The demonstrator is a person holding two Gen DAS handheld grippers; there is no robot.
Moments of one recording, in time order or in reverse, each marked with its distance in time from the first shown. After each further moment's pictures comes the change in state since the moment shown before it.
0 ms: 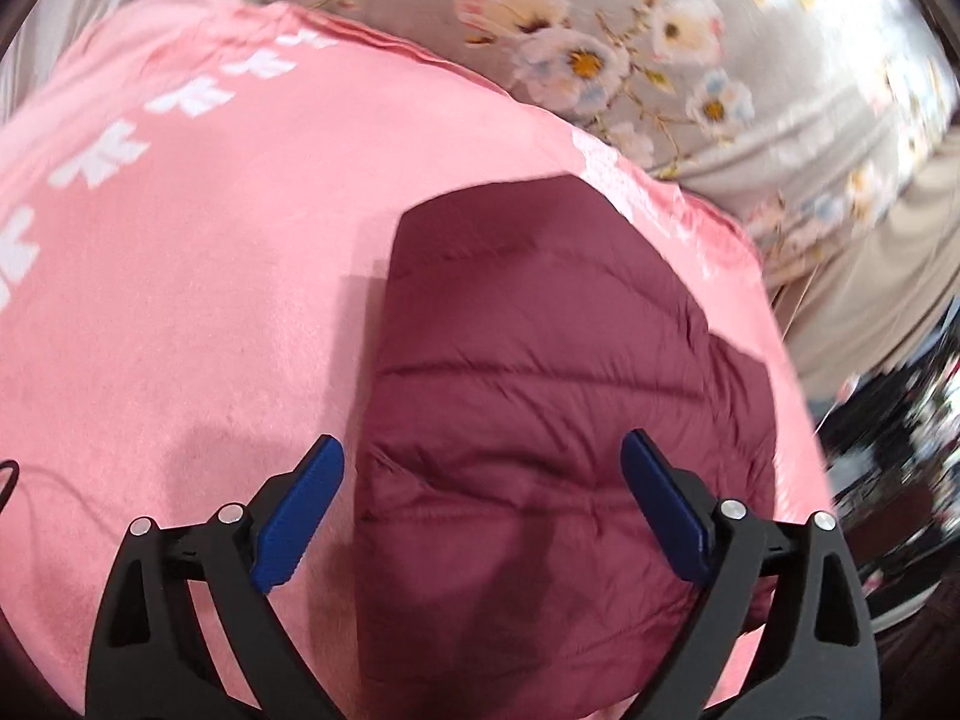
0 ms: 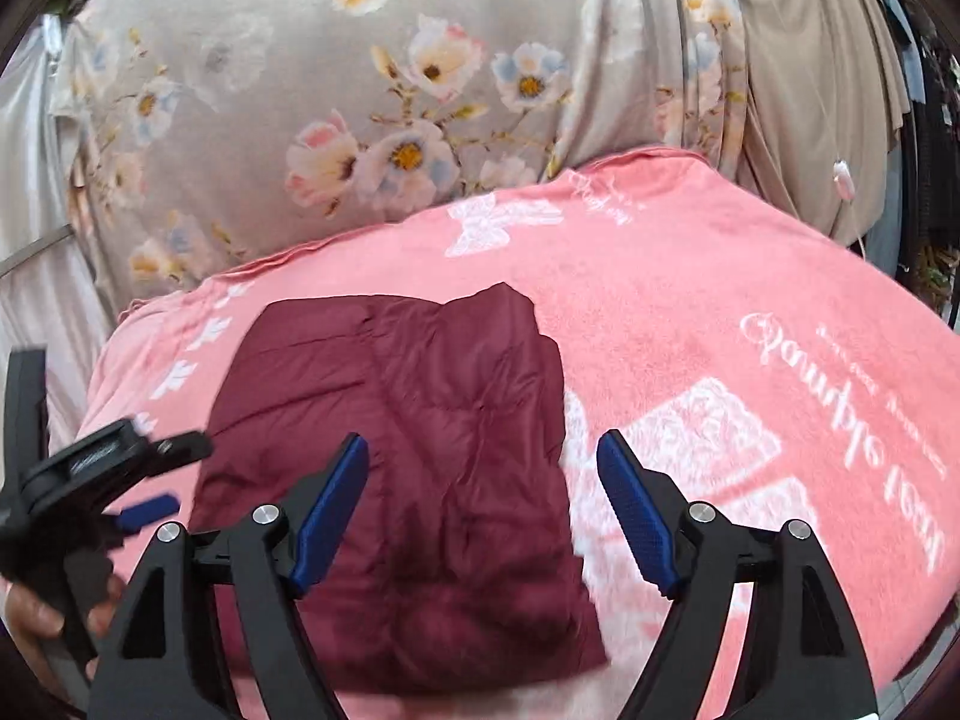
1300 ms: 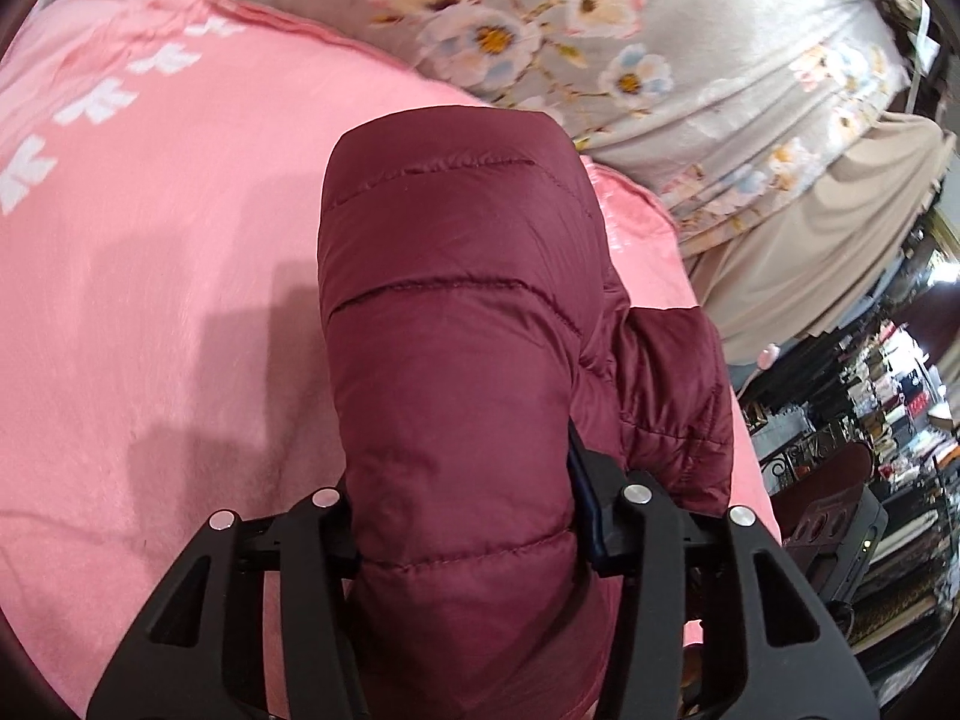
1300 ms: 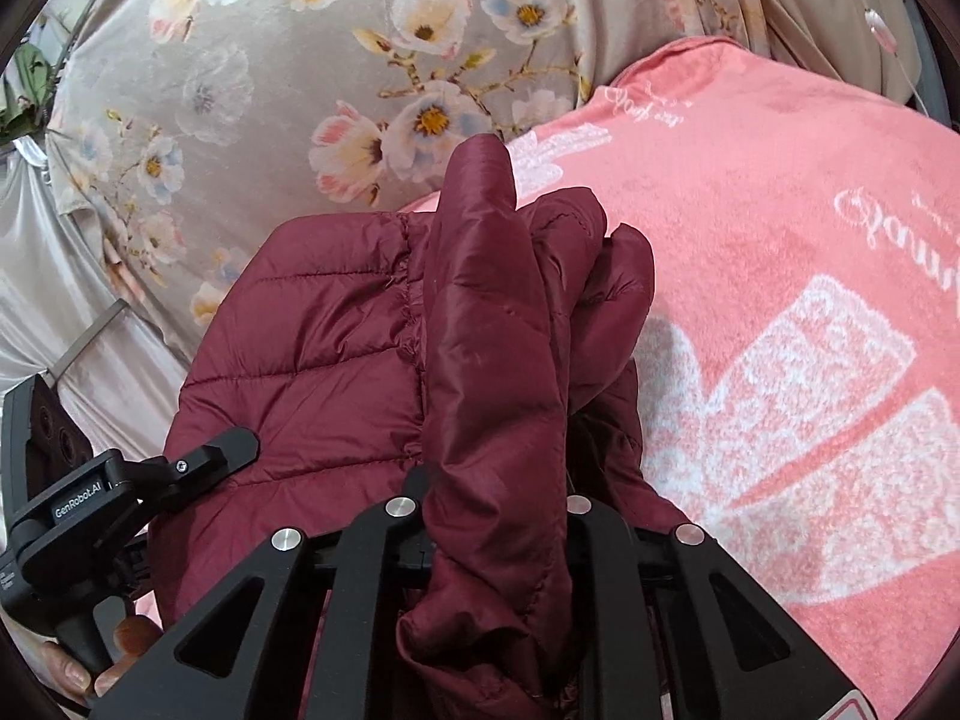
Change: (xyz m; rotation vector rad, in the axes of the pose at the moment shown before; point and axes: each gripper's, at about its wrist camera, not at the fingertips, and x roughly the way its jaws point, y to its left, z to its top) left arm -0.018 -0.048 0.009 0.092 0.064 -0.187; right arm 0.027 -0.008 0.004 0.224 0.099 0.256
